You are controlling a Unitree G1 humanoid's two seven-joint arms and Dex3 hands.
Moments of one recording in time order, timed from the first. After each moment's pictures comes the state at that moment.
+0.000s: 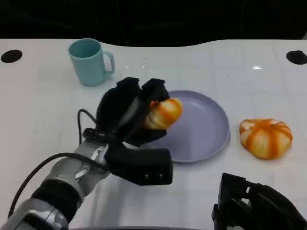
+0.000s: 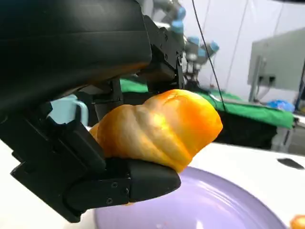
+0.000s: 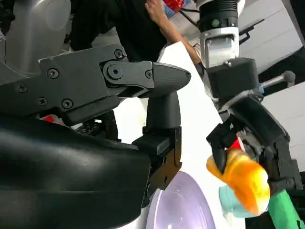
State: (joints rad) left arm -0.72 0.09 -0.51 0.92 0.80 -0.37 0.53; right arm 0.10 -0.15 0.04 0.07 0.42 0.15 0.80
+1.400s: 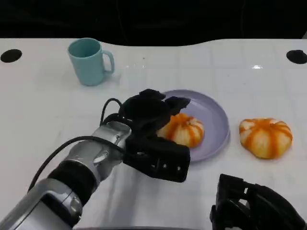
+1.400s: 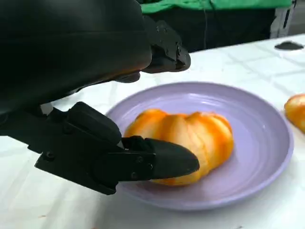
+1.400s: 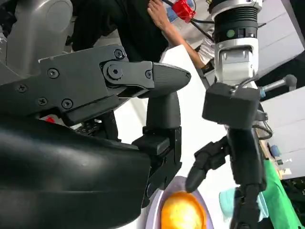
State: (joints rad) left arm -0.81 0.08 -0.63 0.94 0.78 -0.25 0.11; right arm 0.11 -0.16 0.05 0.06 0.42 0.15 0.80
